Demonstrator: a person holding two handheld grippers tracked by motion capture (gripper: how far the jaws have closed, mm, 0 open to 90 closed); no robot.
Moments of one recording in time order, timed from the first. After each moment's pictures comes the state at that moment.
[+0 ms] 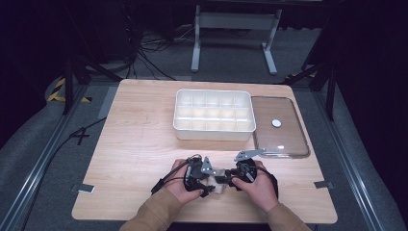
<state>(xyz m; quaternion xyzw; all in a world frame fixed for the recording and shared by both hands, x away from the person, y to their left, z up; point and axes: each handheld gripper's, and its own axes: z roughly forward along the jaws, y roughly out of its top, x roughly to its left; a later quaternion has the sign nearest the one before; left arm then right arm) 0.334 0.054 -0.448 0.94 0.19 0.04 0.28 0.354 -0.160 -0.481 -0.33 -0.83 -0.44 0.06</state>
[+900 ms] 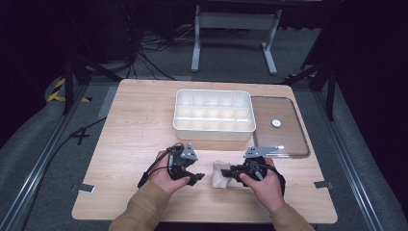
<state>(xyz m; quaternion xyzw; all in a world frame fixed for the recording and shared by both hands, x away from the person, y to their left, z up) 0.352 0.094 -0.430 0.91 0.25 0.05 0.33 0.346 -0.178 -0.445 -0.33 -0.82 -0.47 0.01</state>
